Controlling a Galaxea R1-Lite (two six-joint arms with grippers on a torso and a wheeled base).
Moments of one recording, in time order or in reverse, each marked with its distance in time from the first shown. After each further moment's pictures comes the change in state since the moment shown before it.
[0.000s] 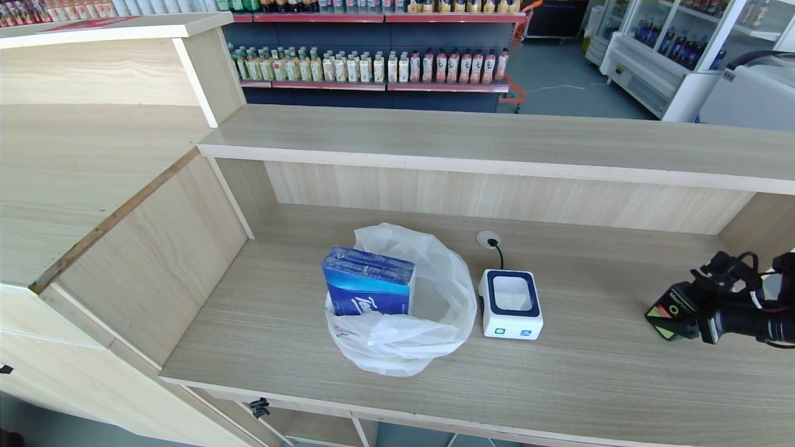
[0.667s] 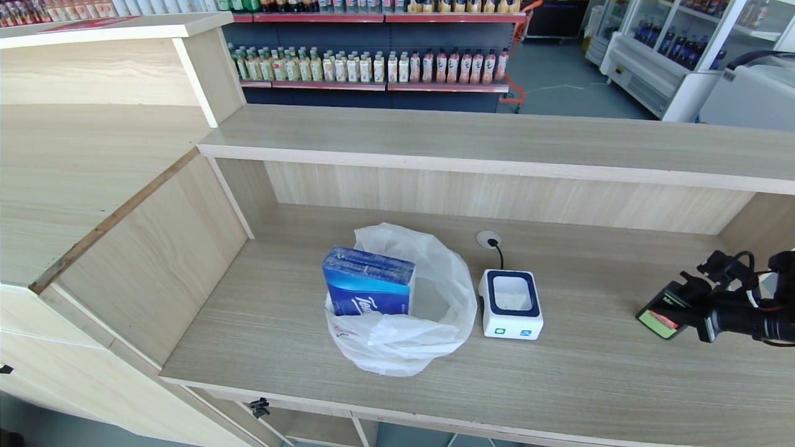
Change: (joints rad) left arm 0.000 0.000 0.000 0.000 0.000 0.000; right arm 0.009 0.006 -0.007 -0.009 0.001 -0.004
